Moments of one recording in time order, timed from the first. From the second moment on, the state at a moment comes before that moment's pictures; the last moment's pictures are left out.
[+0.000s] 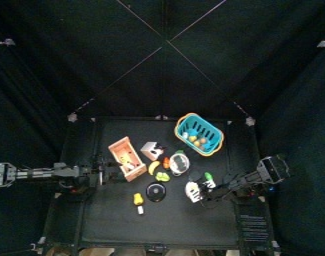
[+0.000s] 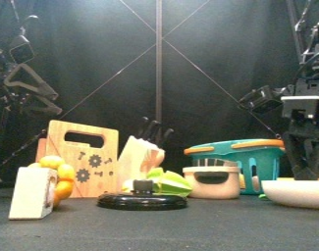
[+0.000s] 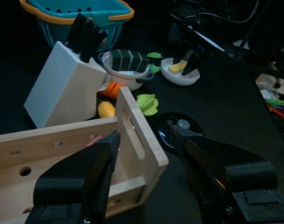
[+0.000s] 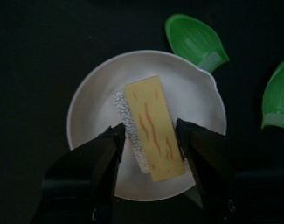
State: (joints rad) left arm 0.21 -0.93 1.41 0.21 -0.26 -0.38; right arm 0.31 -0.10 0.89 -0.51 0.66 1.68
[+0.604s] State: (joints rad) left arm 0.21 -0.93 1.41 0.21 -0.26 -0.38; right arm 0.29 -0.16 0.86 -0.52 0.72 1.68
